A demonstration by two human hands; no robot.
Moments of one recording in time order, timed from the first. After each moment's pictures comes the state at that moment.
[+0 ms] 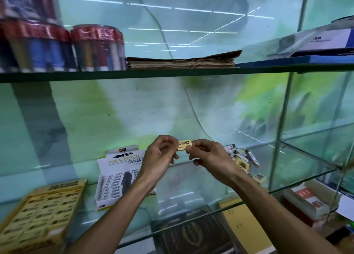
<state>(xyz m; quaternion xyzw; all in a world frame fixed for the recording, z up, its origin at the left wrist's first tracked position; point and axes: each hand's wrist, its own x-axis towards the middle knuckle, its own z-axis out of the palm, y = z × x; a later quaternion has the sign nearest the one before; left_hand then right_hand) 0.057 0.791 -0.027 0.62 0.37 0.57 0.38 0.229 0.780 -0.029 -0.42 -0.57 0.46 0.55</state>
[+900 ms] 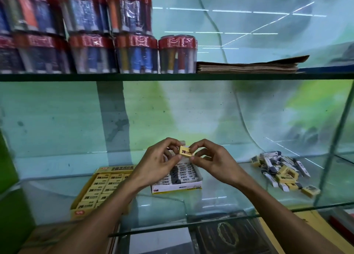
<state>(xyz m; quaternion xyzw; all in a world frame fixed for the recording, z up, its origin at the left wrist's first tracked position) -0.078 0.755 -0.021 0.78 0.43 0.44 0.14 0.133 0.770 -0.023 -0.35 -0.77 0.31 0.44</state>
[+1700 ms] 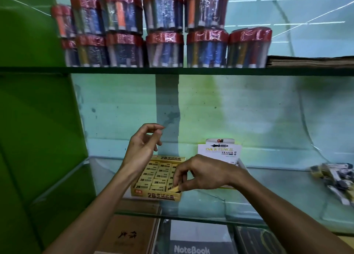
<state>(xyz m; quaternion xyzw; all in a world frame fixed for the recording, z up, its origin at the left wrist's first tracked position) -0.200 0.703 -0.012 0.55 0.50 0.64 0.17 -0.006 0.753 -0.008 -0.19 -0.96 0.18 0.08</state>
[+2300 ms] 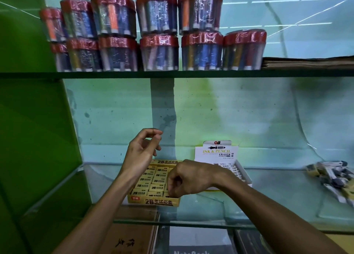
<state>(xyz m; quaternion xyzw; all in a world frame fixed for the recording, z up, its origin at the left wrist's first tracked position) -0.198 0.712 -0.014 0.56 0.51 0.63 0.17 -0.032 0.754 -0.011 -0.24 -0.95 0.18 0.01</state>
